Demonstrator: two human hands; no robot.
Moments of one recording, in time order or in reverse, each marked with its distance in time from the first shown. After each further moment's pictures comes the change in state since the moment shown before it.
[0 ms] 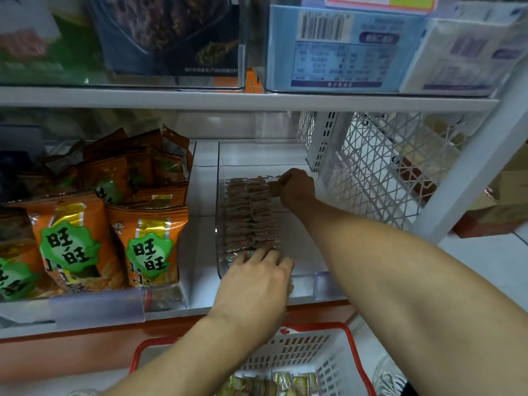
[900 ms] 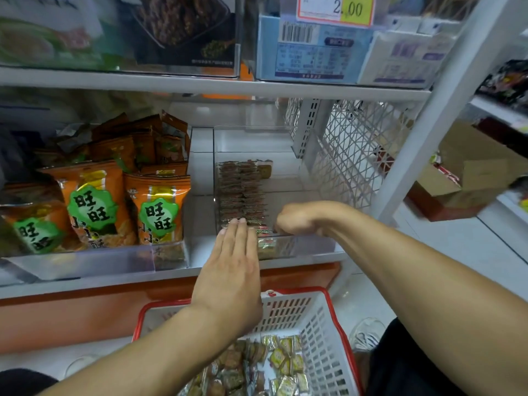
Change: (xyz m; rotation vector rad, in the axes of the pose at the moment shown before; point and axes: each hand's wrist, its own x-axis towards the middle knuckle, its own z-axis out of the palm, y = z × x) left_hand -0.066 0.015 -0.008 0.116 -0.068 -0.123; right_hand -0.147 -0.026 -0.083 -0.688 -0.810 -0.095
